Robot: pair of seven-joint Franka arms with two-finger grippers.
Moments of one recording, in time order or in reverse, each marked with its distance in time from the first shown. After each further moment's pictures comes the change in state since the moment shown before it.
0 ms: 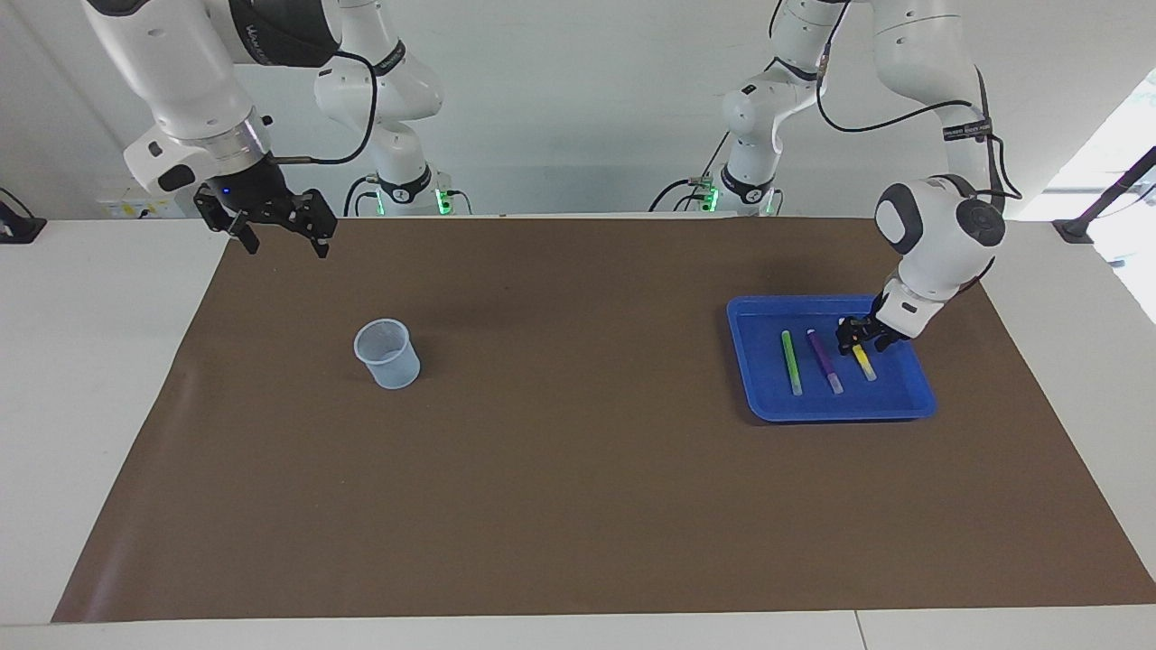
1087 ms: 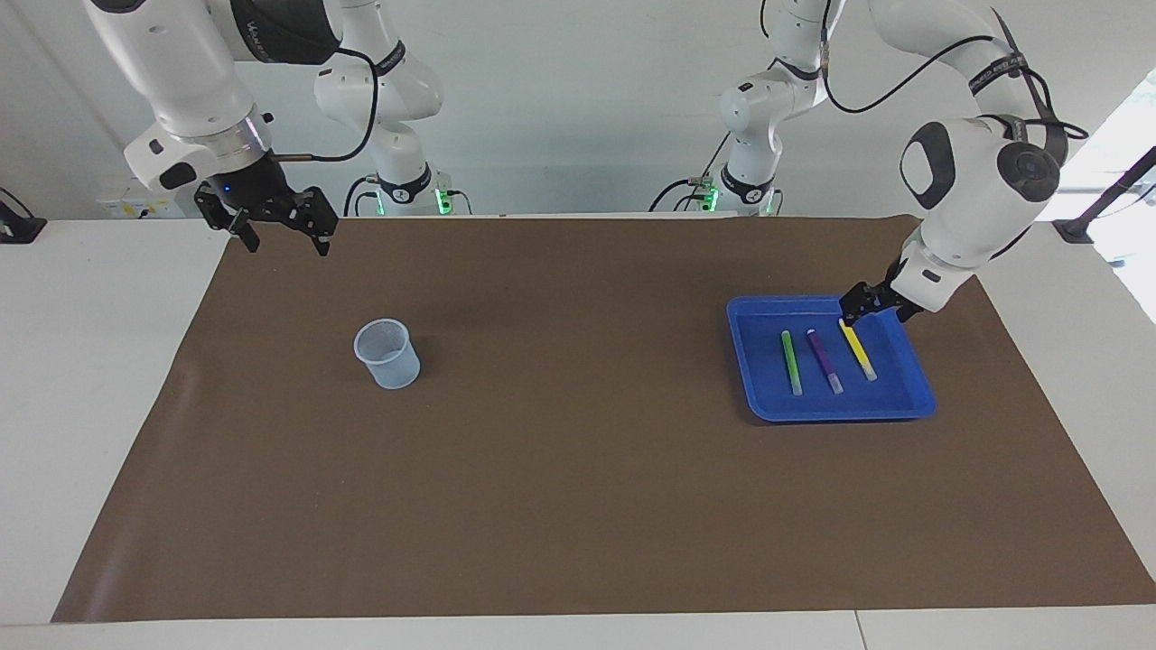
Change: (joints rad) left arm -0.164 -0.185 -0.001 0.382 -0.027 -0.674 -0.106; right arm -0.018 0.000 0.001 0.007 -0.002 -0.011 -0.009
